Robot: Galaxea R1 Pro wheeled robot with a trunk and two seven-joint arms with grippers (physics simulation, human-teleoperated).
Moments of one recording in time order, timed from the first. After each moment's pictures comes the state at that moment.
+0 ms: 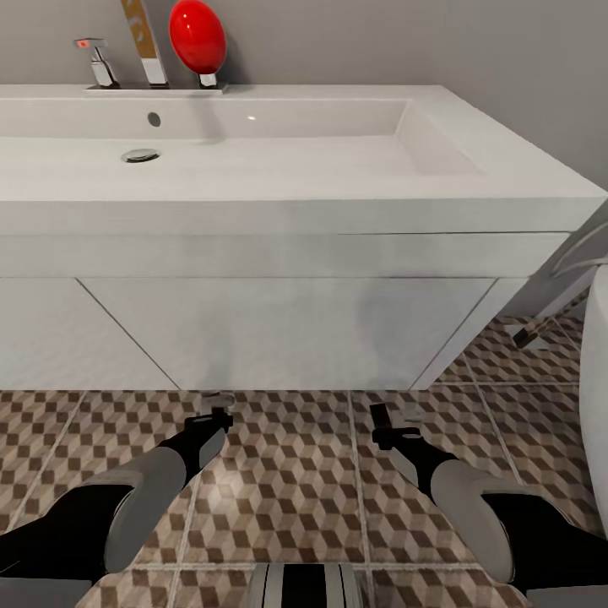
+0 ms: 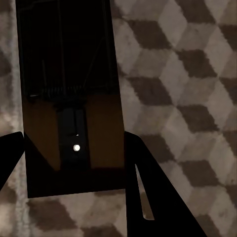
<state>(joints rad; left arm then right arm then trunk) -1.01 -0.07 0.02 -0.07 0.06 0.08 0.37 -0.98 0.04 -0.03 0.00 0.06 0.02 -0.18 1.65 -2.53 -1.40</state>
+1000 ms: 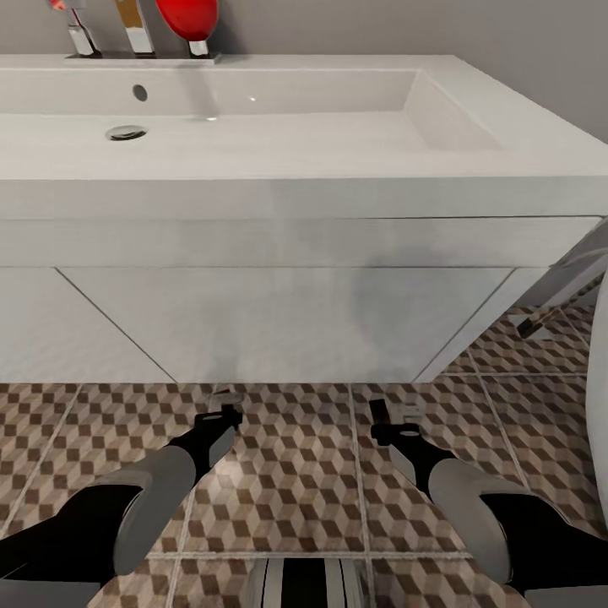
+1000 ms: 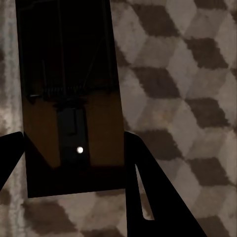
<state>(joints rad) -1.01 -0.11 0.02 -0.08 0.05 0.08 0.38 -0.98 0.05 -0.03 -0.03 0.07 0.02 -0.20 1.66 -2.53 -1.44</state>
